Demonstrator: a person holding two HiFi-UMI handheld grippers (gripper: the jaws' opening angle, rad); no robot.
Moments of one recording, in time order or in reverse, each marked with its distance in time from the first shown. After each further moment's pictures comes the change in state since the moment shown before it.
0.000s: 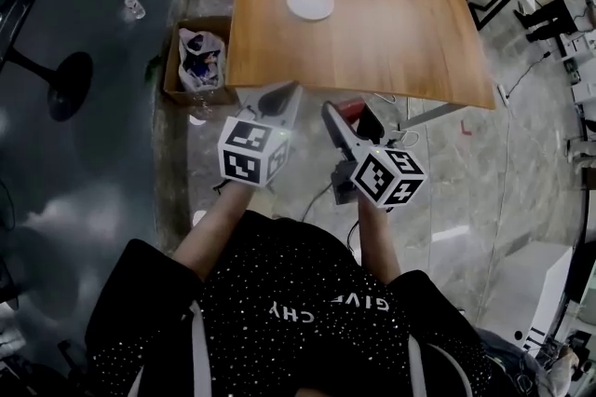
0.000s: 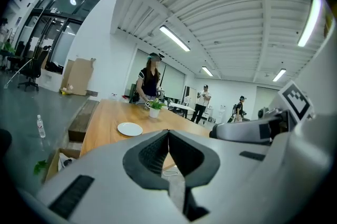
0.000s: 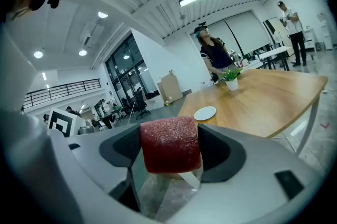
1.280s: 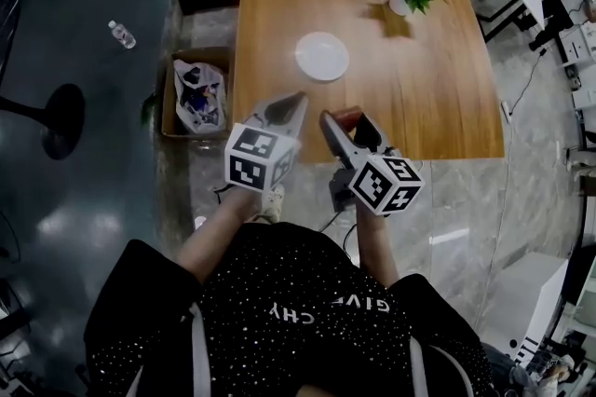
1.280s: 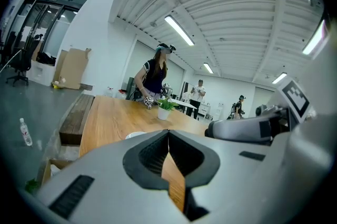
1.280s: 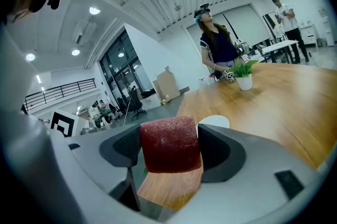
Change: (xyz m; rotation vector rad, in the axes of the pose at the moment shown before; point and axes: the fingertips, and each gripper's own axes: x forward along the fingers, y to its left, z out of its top) left arm 0.146 0.144 0.054 -0.020 0.068 -0.068; right arm 0.200 -0.045 0.064 0.037 0.035 -0.025
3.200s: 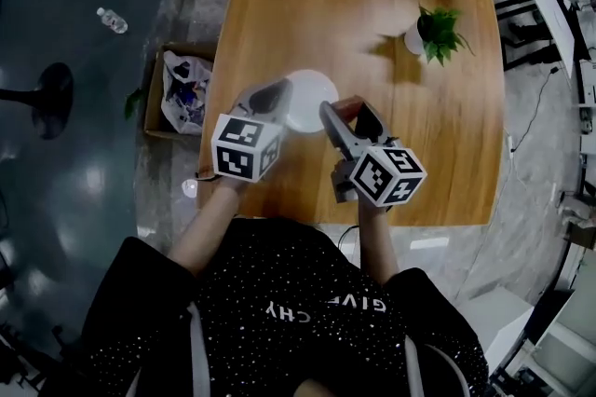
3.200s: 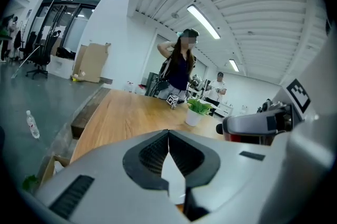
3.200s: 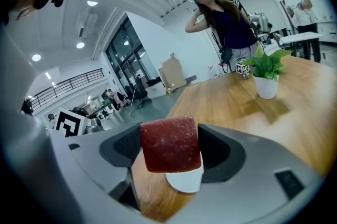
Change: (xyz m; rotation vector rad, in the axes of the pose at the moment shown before) left arm 0.166 0.120 0.029 -0.117 0.035 0.210; right arm 0.156 -0.129 0.079 -0.047 0.164 0.108
